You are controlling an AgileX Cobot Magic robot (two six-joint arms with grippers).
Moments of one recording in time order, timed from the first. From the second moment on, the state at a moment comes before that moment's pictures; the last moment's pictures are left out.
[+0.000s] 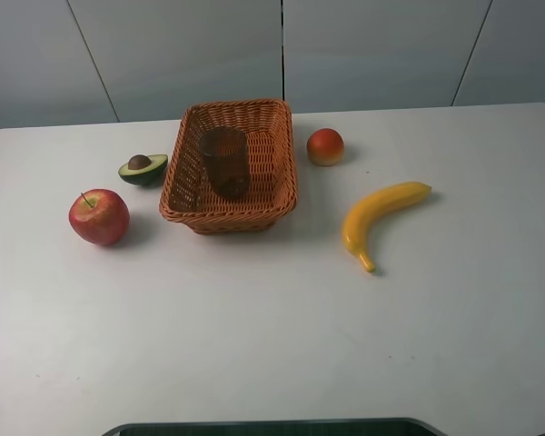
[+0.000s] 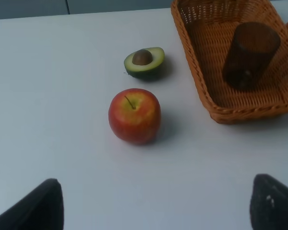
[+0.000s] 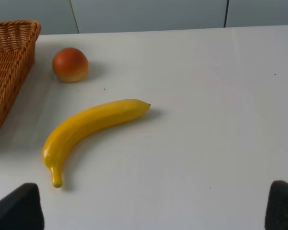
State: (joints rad) left arm 0.01 0.24 -0.62 -0.16 1.06 0.09; right arm 0.00 0.00 -0.50 0.09 1.10 -0.02
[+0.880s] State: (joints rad) left arm 0.01 0.00 -0.53 -0.01 1.12 0.05; right arm 0.00 0.00 -0.50 0.09 1.10 -0.02
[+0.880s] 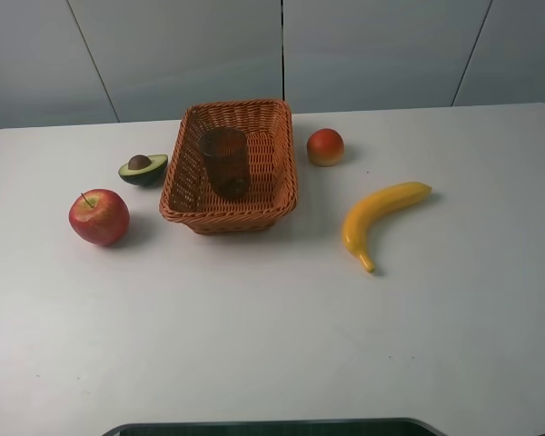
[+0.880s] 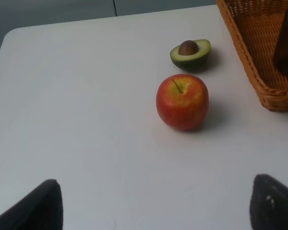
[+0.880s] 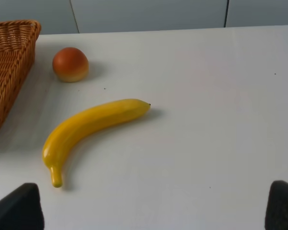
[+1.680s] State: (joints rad) left arm 0.01 0.00 -0.51 0.01 1.09 -0.02; right arm 0.00 0.00 -0.50 0.09 1.10 -0.02
